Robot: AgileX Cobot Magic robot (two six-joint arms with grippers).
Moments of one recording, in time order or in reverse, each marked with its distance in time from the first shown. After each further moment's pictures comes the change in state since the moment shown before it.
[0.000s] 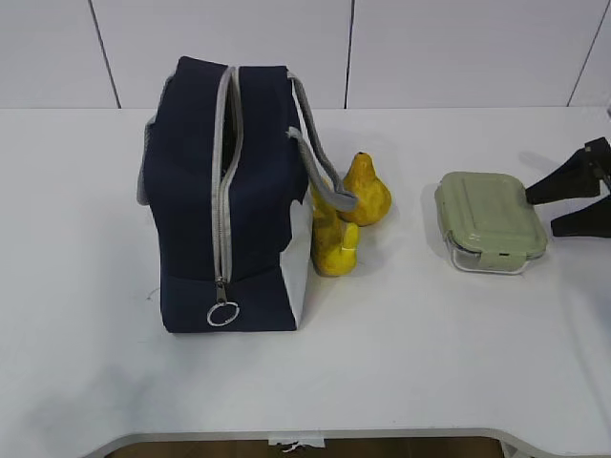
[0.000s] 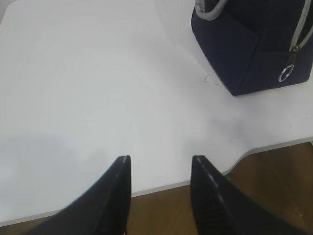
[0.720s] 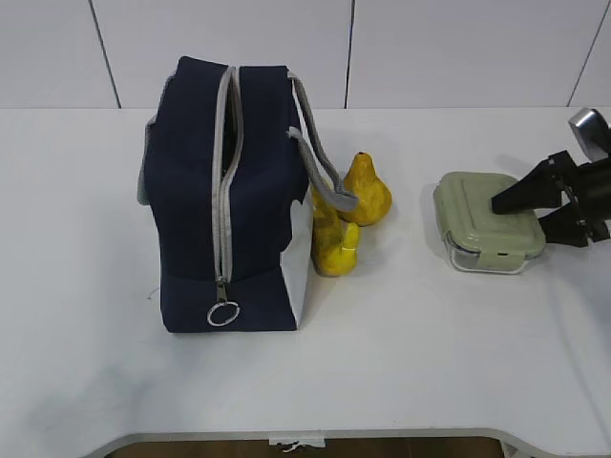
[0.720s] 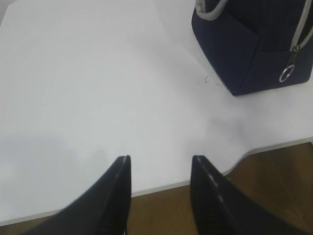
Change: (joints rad) left arm 0.002 0.000 0.000 0.000 0.000 0.000; right arm 0.065 0.070 -0.006 0.079 -0.012 -0.094
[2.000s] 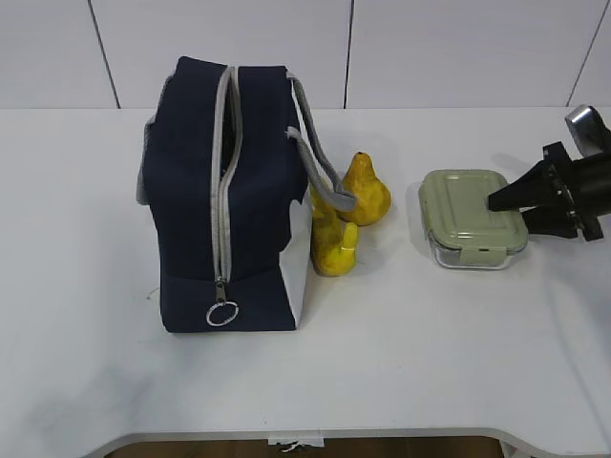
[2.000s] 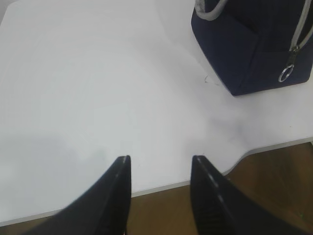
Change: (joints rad) left arm 0.000 0.000 0.000 0.000 0.000 0.000; right arm 0.019 0.000 -0.002 0.040 0.005 0.063
